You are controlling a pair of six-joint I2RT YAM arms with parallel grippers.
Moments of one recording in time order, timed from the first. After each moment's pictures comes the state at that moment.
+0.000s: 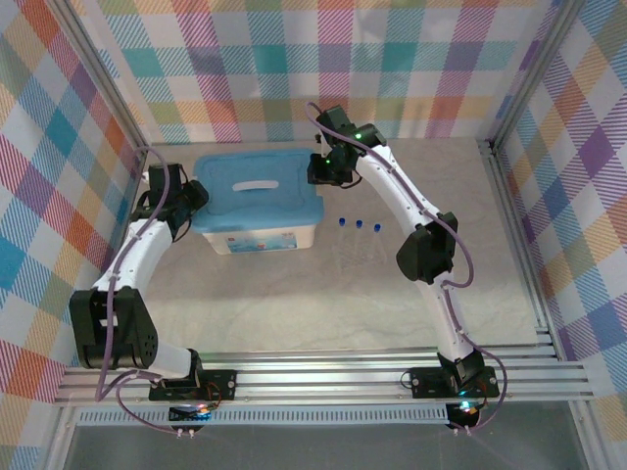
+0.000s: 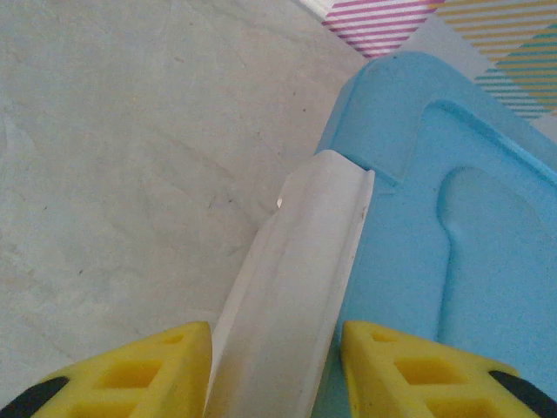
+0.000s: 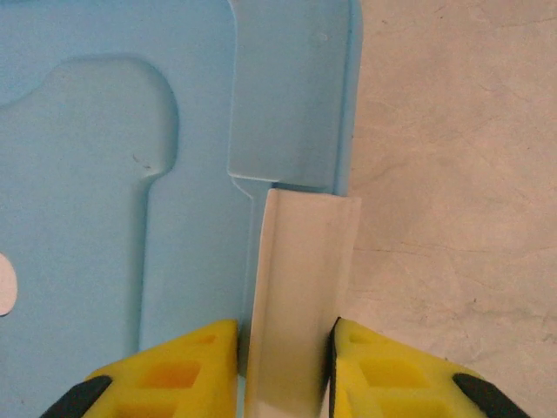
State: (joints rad) left arm 0.03 1.45 1.10 -0.34 -0.04 -0.58; right arm 0.57 2.35 2.53 -1.21 -0.15 0.43
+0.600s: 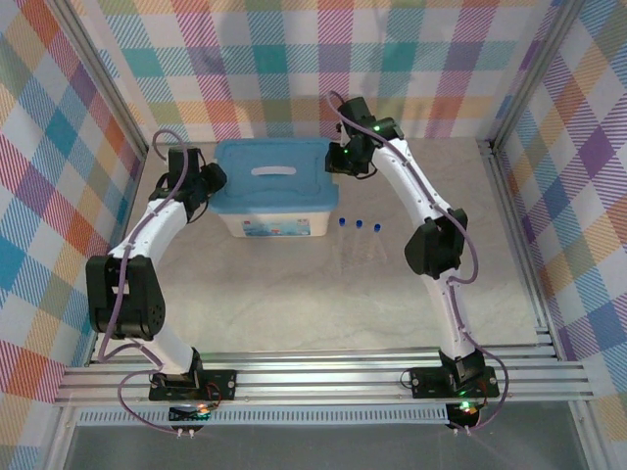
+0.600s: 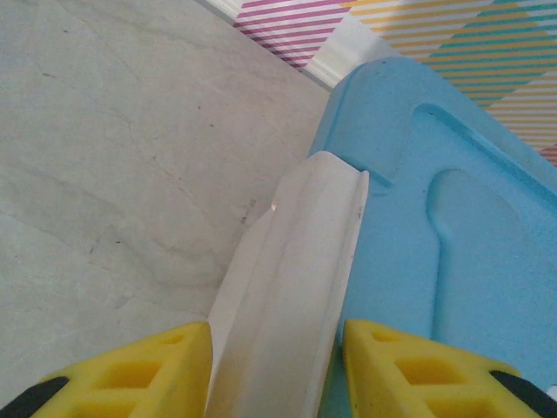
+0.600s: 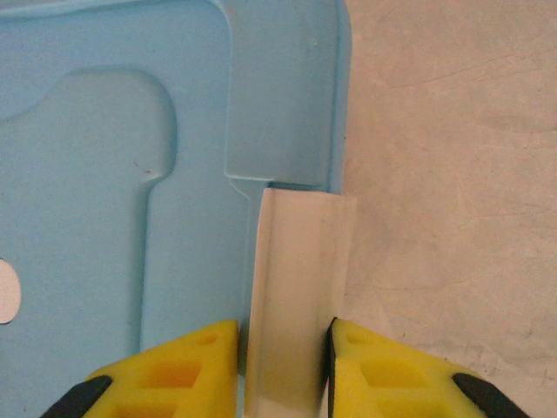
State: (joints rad) left arm -0.05 1.64 1.25 -0.26 0.01 -0.61; right arm 0.47 2.35 2.53 -1.18 -0.16 0.44
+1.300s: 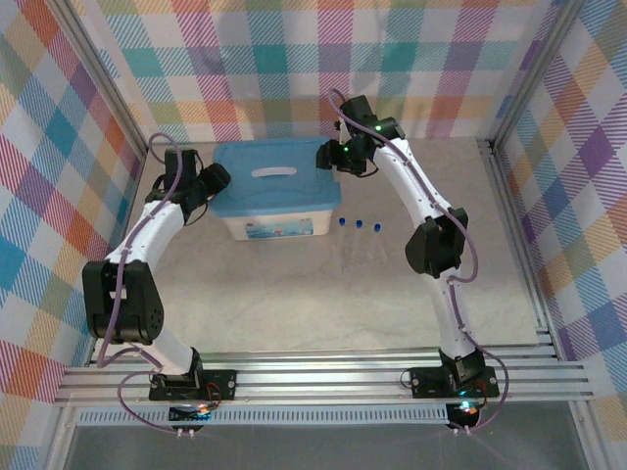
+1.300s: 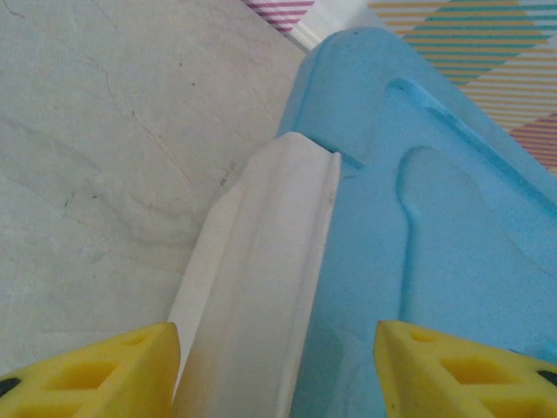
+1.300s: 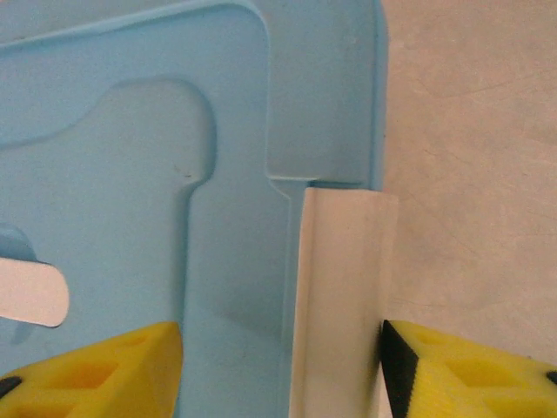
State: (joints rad) left arm -0.02 1.58 1.23 -0.32 0.11 -0.67; right arm 0.46 2.36 2.52 -1.13 -0.24 0.43
